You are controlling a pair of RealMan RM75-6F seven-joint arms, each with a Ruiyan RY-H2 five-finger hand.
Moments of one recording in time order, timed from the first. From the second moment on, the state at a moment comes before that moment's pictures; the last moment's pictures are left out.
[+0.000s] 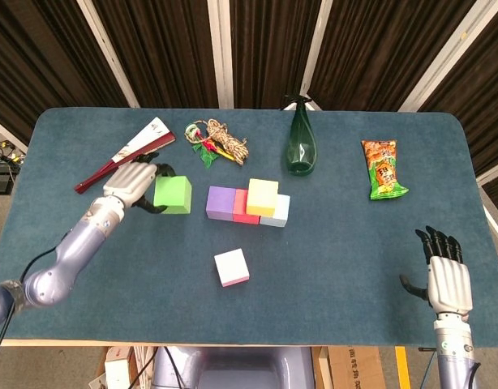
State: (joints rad) left arm -0.89 -1.14 -0.40 -1.67 0.61 0.60 0.45; right arm 0.13 -1.27 0.15 -1.78 -1.20 1.43 -0.27
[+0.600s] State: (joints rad) left arm -1.12 -1.10 -0.29 -1.46 0.63 0.36 0.28; right arm 0.11 -1.26 0.16 -1.80 -1.19 1.47 -0.29
